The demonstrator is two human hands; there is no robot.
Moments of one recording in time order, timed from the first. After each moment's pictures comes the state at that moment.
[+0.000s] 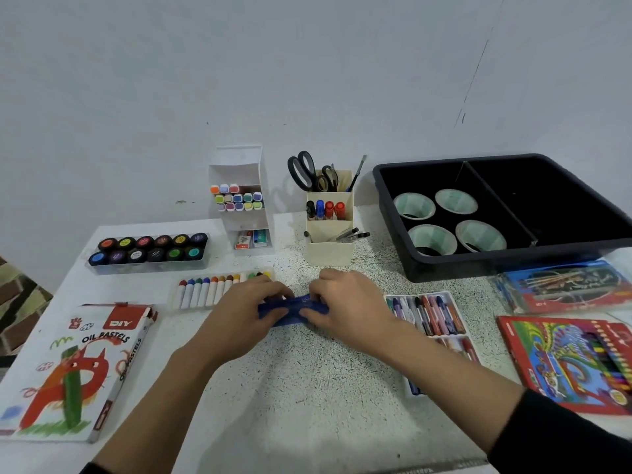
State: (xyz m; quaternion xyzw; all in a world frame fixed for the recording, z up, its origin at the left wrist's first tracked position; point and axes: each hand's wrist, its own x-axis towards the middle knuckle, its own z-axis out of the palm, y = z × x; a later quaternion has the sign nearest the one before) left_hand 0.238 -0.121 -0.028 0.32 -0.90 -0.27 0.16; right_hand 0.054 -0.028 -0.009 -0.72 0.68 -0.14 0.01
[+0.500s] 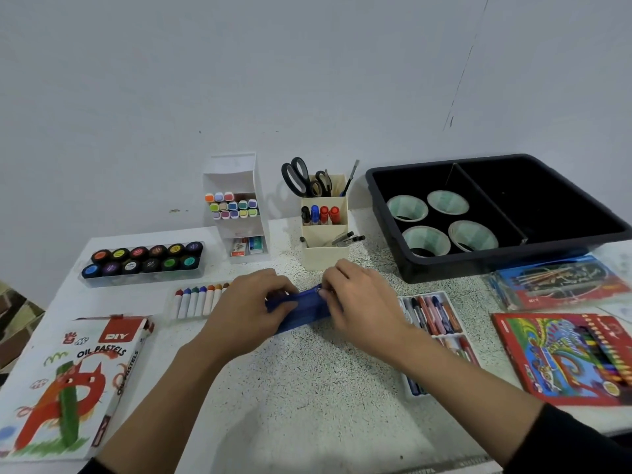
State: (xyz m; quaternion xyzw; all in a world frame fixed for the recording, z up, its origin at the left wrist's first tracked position) left_hand 0.224 -0.122 -0.009 0.30 -0.91 -0.23 0.18; right_hand 0.045 -0.017 -0.012 -0.68 0.70 -0.21 -0.06
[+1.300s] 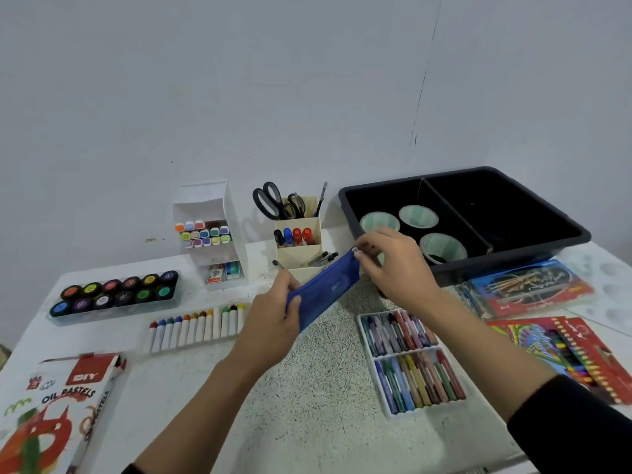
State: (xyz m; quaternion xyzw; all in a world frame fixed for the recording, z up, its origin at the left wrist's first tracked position) left_hand 0.157 -0.096 -0.012 0.36 -0.85 -0.30 0.22; right_hand -0.065 -0.020 0.012 -0.58 0.74 -0.34 -0.05
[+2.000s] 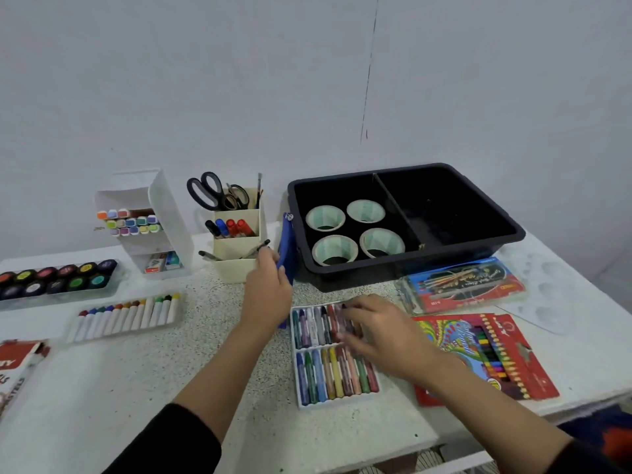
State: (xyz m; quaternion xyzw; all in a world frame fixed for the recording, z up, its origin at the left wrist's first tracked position) left_hand 0.034 -0.061 -0.033 0.46 -0.79 -0.28 0.31; right_hand -0.120 0.101 -0.048 -0.68 0.72 -0.16 0.04
